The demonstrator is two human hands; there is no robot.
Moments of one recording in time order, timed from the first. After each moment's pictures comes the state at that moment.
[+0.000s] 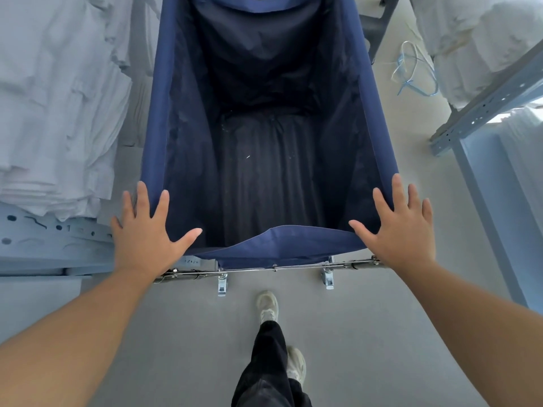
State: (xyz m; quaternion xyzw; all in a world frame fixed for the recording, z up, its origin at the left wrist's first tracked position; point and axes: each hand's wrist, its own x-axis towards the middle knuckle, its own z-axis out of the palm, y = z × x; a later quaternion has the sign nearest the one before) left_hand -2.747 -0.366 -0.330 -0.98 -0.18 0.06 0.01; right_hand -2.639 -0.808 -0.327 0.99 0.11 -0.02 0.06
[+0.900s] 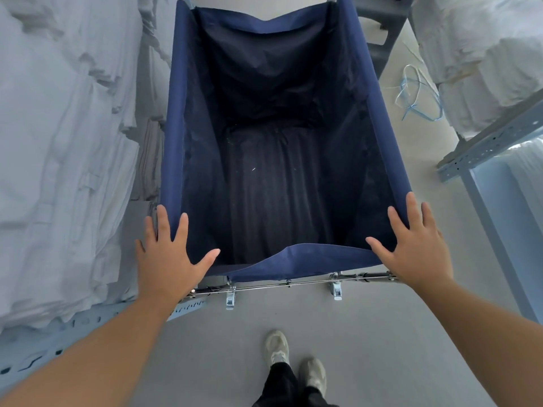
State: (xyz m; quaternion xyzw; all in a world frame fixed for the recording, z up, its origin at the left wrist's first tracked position) left_hand -2.623 -0.339 -0.325 -0.98 -0.17 0.10 0.01; right_hand -2.518 -0.776 -0.324 0.99 0.09 -0.04 0.02
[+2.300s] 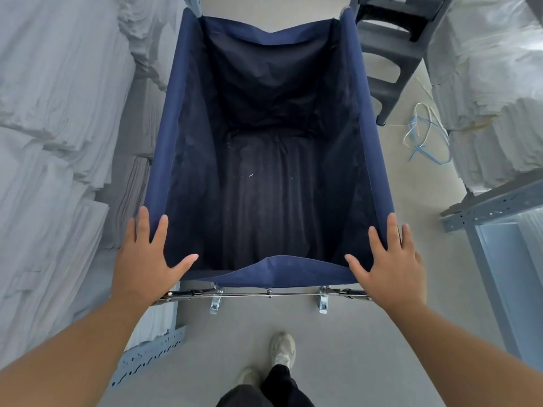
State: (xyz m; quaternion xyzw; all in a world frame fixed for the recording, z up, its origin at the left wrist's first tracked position) left_hand -2.466 -0.316 -0.326 -0.98 -0.19 0.08 0.00; right_hand -2.353 -0.753 -0.326 0.99 0.10 -0.05 0.03
